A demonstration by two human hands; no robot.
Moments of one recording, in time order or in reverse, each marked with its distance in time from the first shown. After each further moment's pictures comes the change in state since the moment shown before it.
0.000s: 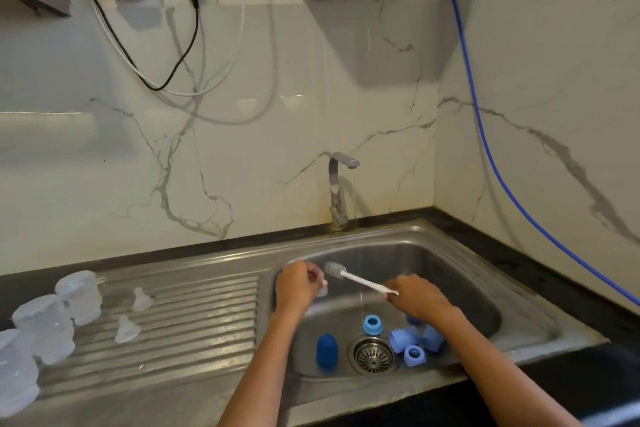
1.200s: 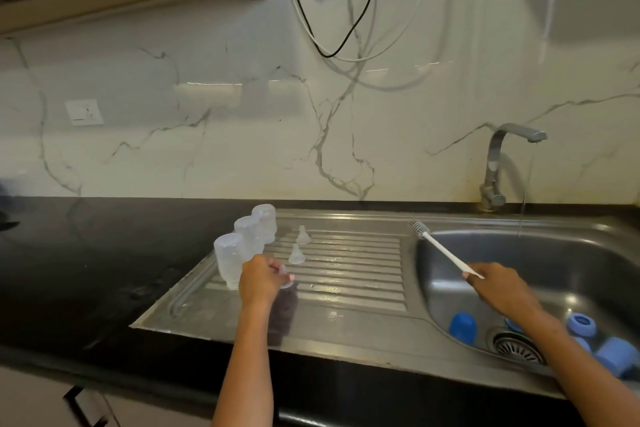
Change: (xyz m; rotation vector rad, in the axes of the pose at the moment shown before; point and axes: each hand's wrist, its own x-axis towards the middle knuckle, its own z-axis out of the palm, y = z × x) left_hand -0.130 -0.151 -0.231 0.091 0.428 -0.497; right_hand 0.007 -0.120 0.055 0.339 0.057 -0.078
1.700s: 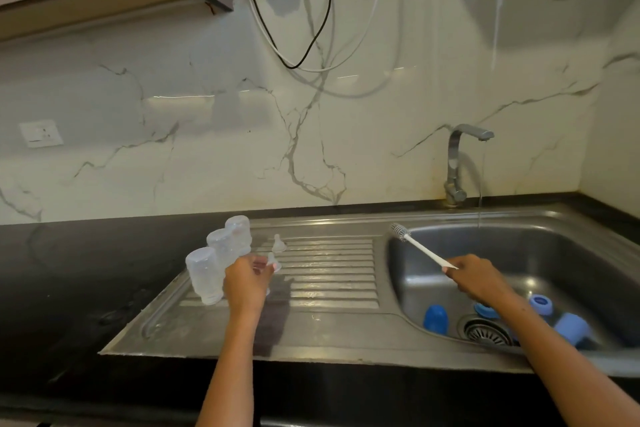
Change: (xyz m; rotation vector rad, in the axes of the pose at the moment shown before) left_hand -0.011 0.023 0.011 -0.073 0.161 0.169; right_hand -0.002 0.009 -0.018 0.008 -0.046 0.045
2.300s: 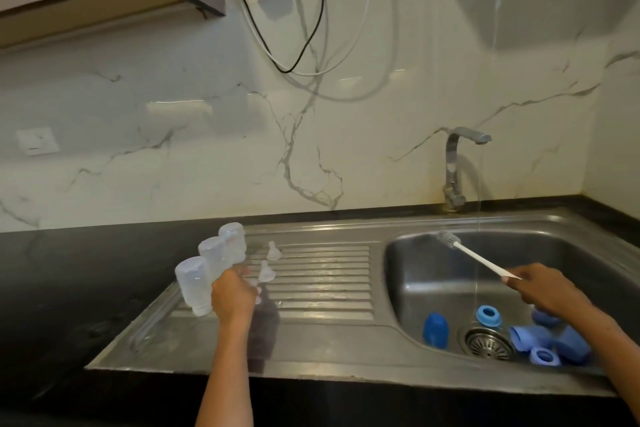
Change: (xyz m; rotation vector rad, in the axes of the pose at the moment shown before) left_hand 0.010 0.001 0.016 0.064 0.012 -0.221; right_hand -0.001 0.088 -0.058 -0.033 0.083 0.088
